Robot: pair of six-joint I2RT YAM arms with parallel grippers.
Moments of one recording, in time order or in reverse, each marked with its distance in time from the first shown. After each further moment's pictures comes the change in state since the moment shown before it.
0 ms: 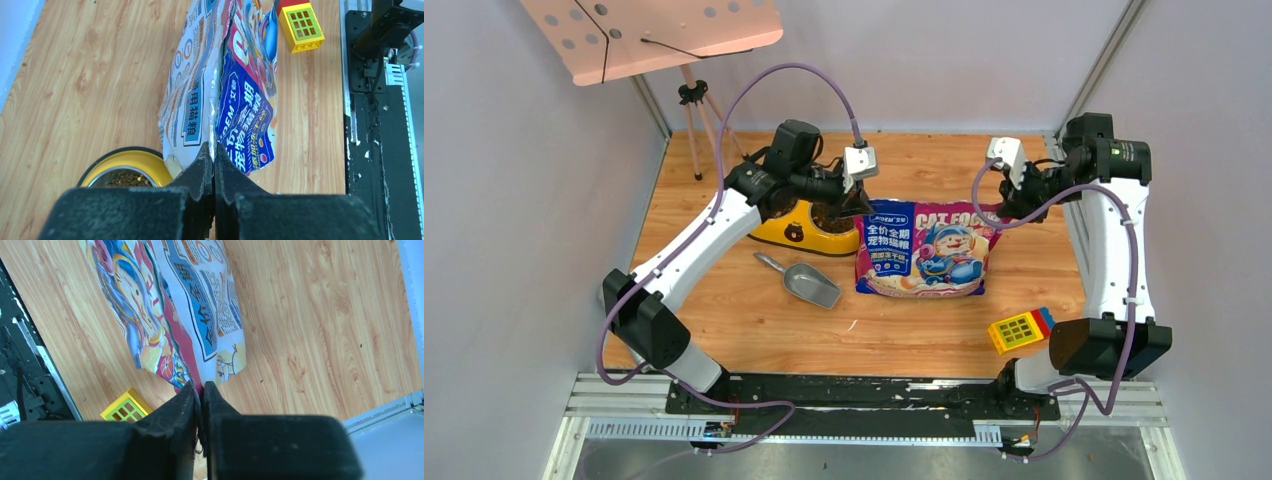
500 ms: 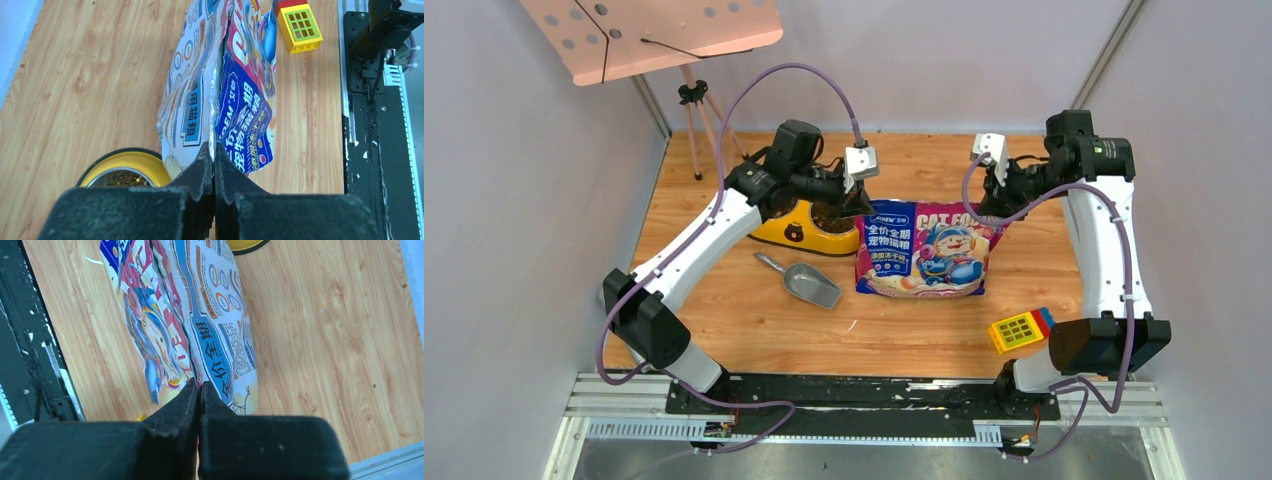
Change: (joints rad) left arm -0.002 0.001 0.002 -0.003 0.000 -0.003; right arm 0.100 0.013 -0.002 0.042 -0.077 0.087
